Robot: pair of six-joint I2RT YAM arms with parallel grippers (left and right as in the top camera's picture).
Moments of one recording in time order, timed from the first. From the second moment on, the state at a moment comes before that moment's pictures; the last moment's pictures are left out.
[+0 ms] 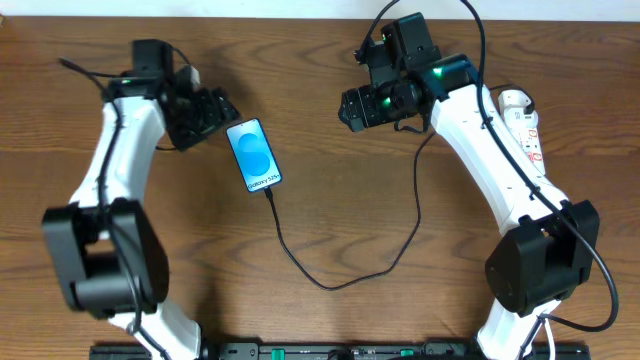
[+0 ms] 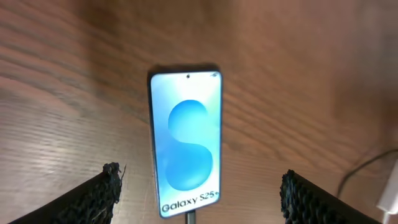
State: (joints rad) left arm 0.10 1.85 1.48 -0.84 0.39 -0.37; right arm 0.39 1.93 1.77 -0.93 -0.27 0.10
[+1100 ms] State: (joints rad) left arm 0.32 1.72 1.48 -0.89 0.36 -0.34; right arm 0.38 1.93 1.77 -0.92 -0.27 0.10
